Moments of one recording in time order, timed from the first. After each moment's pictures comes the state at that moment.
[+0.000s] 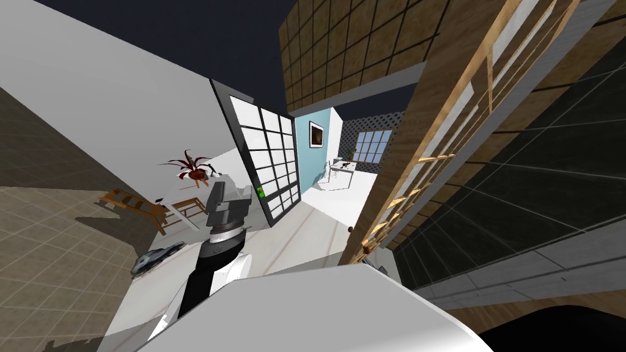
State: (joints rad) arm 0.32 -0.54 0.39 -0.57 -0.08 -1.48 -1.93
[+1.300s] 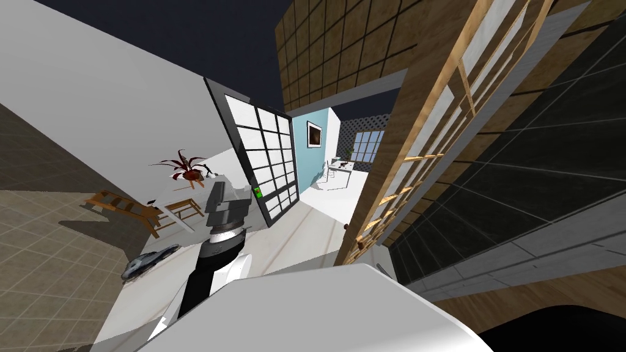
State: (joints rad) arm 0.32 -0.50 0.39 -0.38 -0.09 -1.64 -1.92
